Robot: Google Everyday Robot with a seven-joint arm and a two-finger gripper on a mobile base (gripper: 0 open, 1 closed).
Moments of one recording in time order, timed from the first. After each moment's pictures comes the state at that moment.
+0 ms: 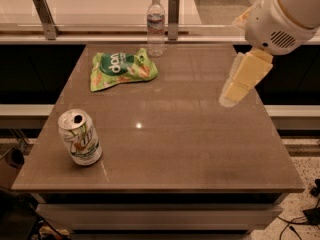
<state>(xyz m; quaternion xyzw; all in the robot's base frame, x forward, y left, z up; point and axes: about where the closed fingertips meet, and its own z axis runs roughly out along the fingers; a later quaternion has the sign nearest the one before) 0.501 -0.145 1.000 -0.59 0.75 -0.02 0.28</state>
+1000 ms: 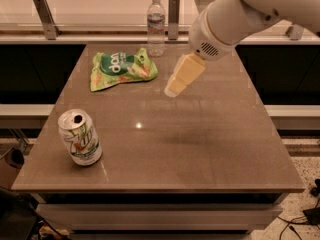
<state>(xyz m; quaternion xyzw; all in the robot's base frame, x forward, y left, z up) 0.582 -0.059 0.958 -0.56 0.75 0.02 0.35</state>
